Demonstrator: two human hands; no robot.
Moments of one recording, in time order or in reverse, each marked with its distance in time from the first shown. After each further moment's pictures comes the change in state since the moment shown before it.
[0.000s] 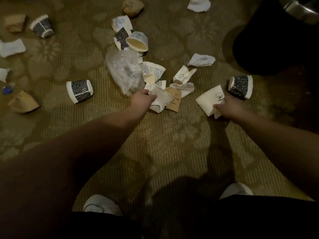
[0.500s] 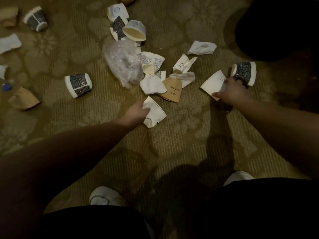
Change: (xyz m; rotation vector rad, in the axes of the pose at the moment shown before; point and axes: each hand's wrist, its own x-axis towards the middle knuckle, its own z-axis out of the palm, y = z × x) left_hand -0.024 -0.068 -0.009 0.289 -0.142 0.014; right_hand 0.014 -0.006 -0.003 -0.211 0.072 0.009
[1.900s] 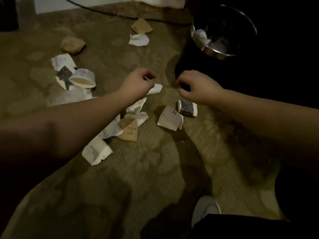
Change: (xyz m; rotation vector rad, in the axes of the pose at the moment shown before) left_hand 0.013 0.271 -0.027 -0.055 -0.041 0.605; right_hand -0.034 -0.017 -0.176 -0.211 0.219 -0.694
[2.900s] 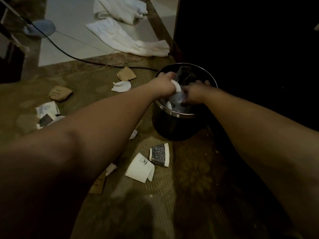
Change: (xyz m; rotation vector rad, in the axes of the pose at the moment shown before) left_hand 0.166 0.206 0.081 0.236 -0.134 -0.061; right_hand 0.094 0.186 -0.097 -0.246 -0.231 0.287
